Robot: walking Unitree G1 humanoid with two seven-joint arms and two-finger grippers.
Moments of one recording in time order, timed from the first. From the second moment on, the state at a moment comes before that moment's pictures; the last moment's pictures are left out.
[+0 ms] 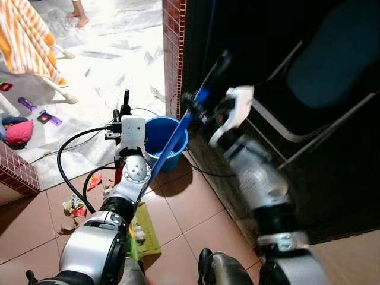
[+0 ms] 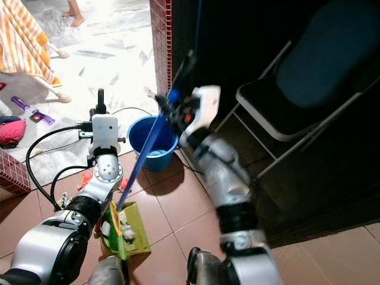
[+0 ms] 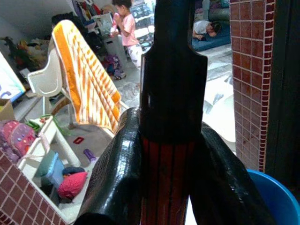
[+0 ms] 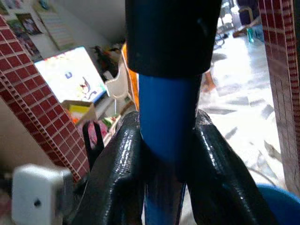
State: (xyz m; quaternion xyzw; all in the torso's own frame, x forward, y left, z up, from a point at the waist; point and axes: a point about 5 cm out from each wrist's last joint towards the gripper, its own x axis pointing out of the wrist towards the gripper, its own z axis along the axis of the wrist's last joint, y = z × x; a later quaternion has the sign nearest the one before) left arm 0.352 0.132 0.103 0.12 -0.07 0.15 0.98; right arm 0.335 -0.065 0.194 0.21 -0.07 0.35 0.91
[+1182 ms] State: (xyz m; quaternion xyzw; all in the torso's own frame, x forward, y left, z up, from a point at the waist) left arm 0.345 0.146 0.087 0.05 -0.04 0.06 1.00; right arm 0.350 -0.141 0.179 0.02 -0.12 0.21 0.97
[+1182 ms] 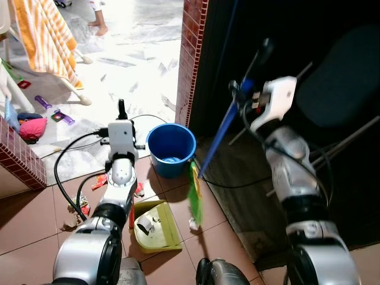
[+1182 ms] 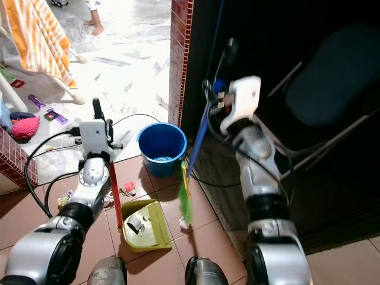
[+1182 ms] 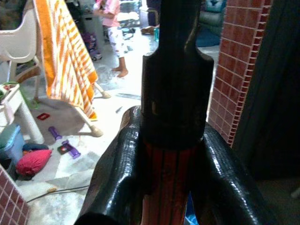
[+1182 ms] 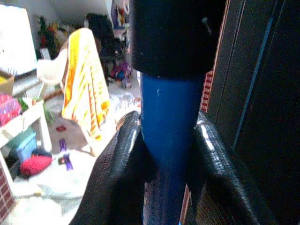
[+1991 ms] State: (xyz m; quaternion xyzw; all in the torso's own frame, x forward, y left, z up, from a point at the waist) left arm 0.333 0.109 0.055 -0.06 0.07 -0.06 0.99; right arm 0.343 -0.130 0.153 0.02 -0.07 0.20 0.98
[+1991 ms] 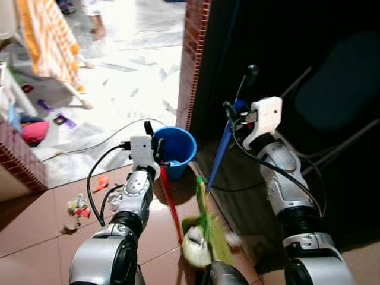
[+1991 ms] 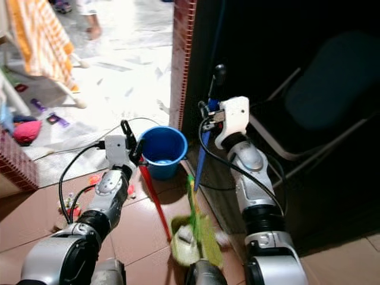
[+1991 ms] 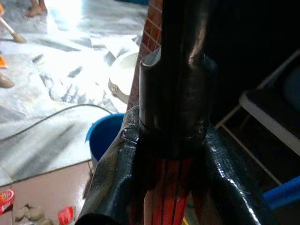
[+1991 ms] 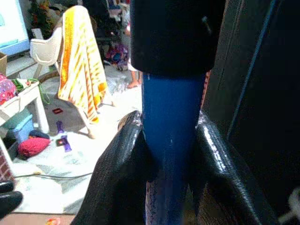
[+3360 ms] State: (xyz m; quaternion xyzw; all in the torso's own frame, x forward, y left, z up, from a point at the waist) left arm 0.340 0.171 0.154 0.03 -0.17 0.06 0.98; right arm 0.346 -0.147 0.149 0.01 -0.08 0.13 0.99
